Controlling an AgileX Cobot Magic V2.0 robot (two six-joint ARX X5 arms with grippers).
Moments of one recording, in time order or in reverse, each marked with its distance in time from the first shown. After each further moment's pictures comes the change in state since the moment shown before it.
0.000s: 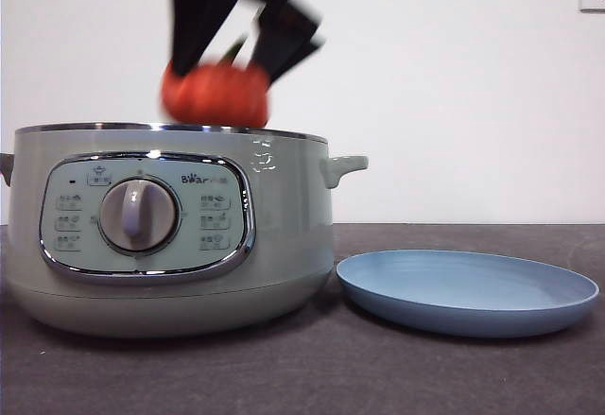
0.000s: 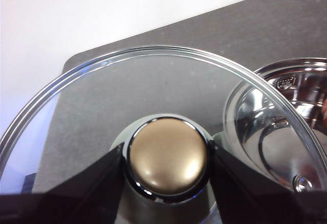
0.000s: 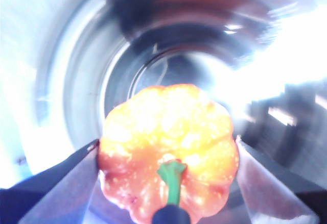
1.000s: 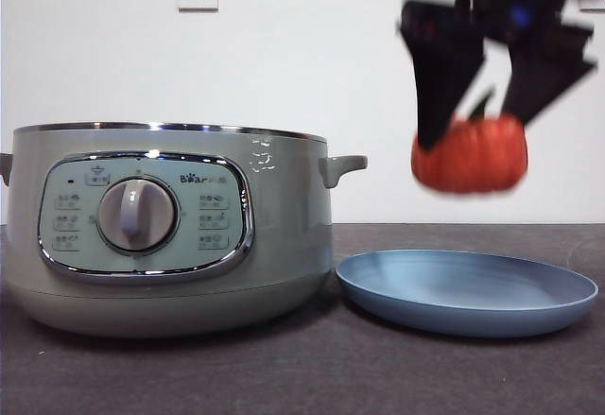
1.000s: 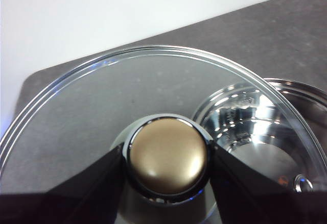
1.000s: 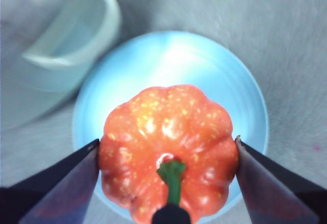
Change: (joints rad) left arm -0.002 0.055 0.000 0.098 0.127 0.000; right arm -0.200 -0.516 -0.803 0.317 0.307 0.290
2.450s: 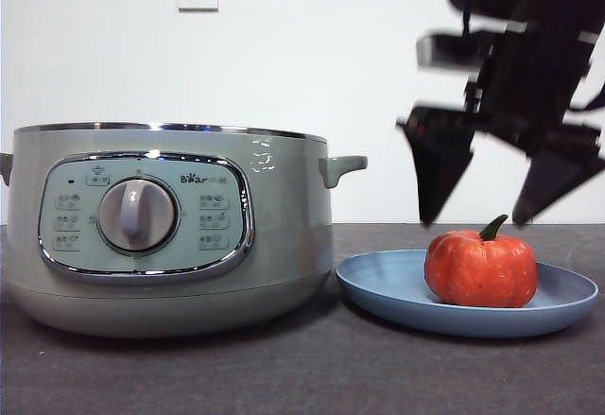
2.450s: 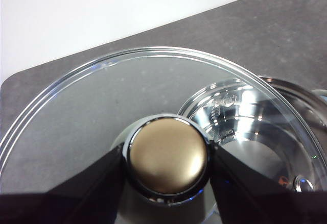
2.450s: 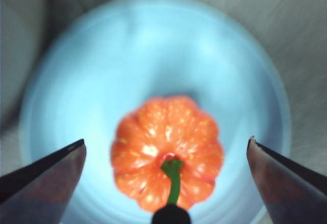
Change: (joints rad) left arm 0.000 0.023 0.000 0.010 0.051 0.000; right arm -0.138 0.107 -0.066 0.143 -0.129 0.015
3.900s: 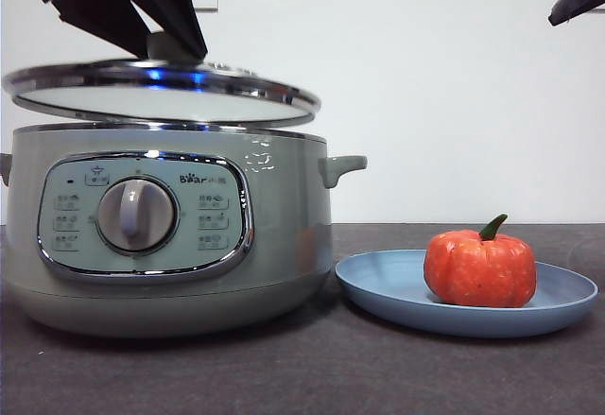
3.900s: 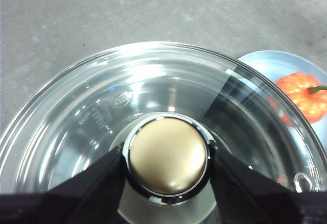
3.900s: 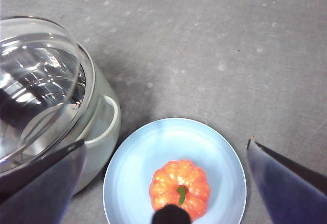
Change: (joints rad) left arm 0.000 0.531 0.000 0.291 0.377 0.000; right arm 0.000 -0.489 0.000 -0.019 0.000 0.051
